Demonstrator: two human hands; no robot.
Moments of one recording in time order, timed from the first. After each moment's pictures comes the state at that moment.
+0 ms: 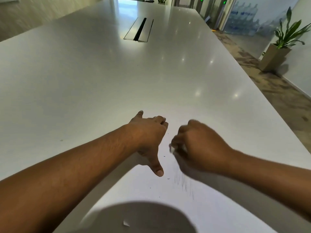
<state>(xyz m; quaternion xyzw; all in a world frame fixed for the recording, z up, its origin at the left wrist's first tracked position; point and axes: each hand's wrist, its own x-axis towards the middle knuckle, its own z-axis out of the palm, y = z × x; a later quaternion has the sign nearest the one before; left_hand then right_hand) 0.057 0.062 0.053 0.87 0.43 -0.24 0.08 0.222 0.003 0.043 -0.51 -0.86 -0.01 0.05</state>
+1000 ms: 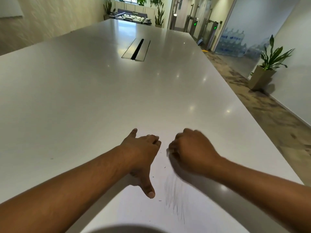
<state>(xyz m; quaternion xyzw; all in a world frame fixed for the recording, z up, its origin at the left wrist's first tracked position) 0.055 0.066 0.047 0.87 0.42 -0.23 0.08 0.233 0.038 0.044 -0.54 -0.84 -0.06 0.05</state>
